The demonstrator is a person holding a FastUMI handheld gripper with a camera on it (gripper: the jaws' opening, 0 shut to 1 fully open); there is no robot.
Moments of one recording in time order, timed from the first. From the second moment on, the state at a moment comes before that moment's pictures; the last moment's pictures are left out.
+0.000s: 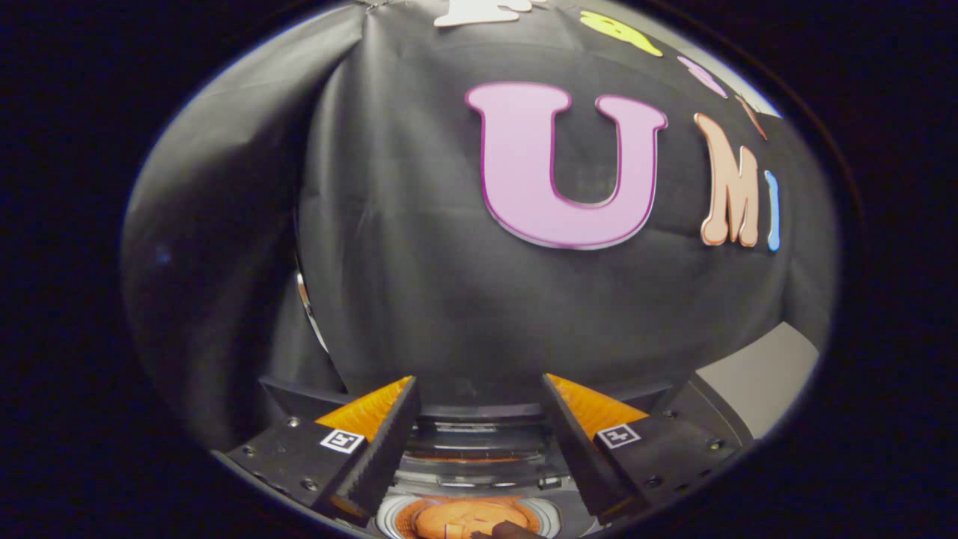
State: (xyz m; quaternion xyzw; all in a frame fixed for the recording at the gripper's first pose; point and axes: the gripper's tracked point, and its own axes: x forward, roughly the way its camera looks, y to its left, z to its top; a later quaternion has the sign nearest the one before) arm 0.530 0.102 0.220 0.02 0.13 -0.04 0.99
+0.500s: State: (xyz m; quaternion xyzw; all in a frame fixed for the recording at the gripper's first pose) arm 0.533 0.103 0.217 0.03 0.15 -0.03 0.99
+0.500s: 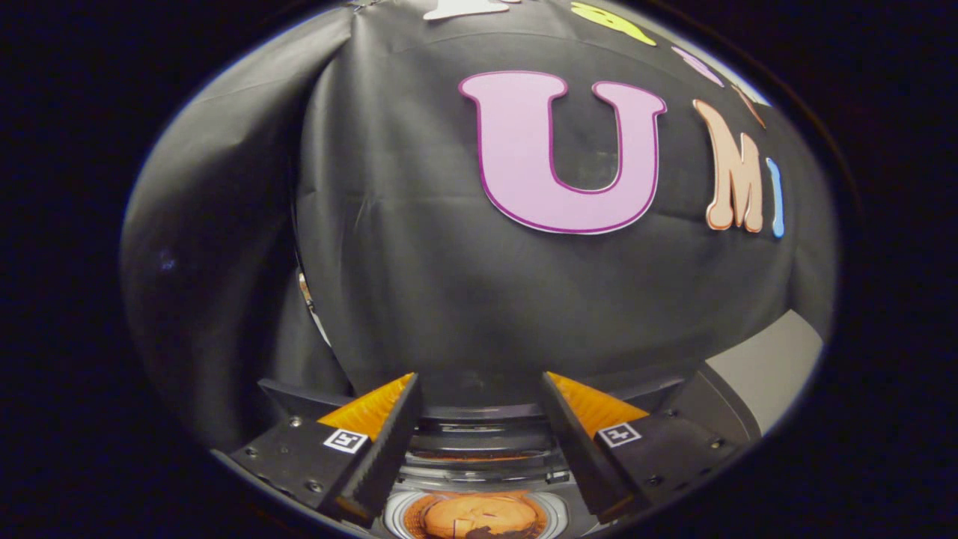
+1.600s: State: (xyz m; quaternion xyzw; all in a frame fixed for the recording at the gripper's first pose) arm 0.525 0.105 0.215 0.03 0.15 -0.03 0.99
